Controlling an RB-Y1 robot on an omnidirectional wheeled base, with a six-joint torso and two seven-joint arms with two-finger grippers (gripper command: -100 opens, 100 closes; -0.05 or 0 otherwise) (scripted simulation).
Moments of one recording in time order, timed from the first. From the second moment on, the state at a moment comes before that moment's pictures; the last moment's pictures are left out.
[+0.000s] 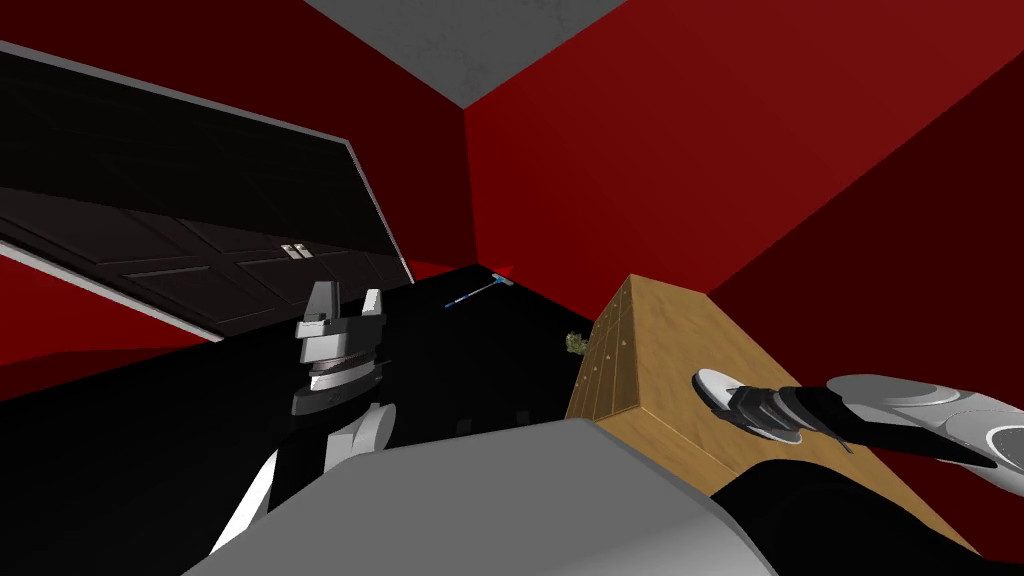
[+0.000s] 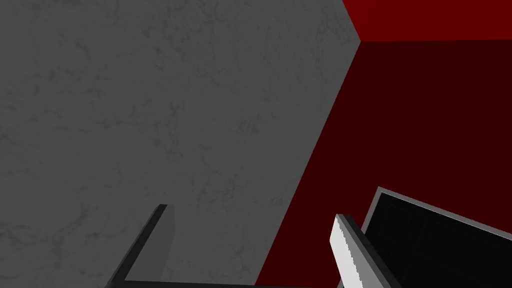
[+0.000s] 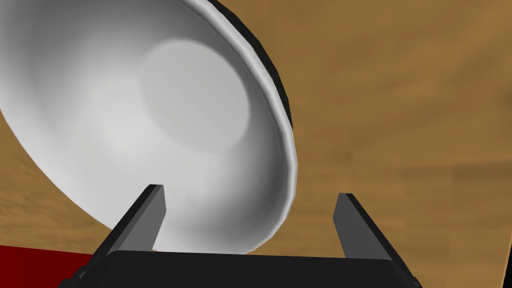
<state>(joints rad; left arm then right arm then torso) 0.53 -0.03 0.01 -2.37 -0.12 -0.55 0.08 0.75 -1.70 0.26 -0.94 0.50 -0.69 0.09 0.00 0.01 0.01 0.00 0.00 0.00</state>
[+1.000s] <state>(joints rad) 0.53 -0.03 0.01 -2.37 -0.12 -0.55 0.08 0.74 -1.67 0.29 -0.89 0.50 -0.68 0.05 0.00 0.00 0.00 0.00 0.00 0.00</state>
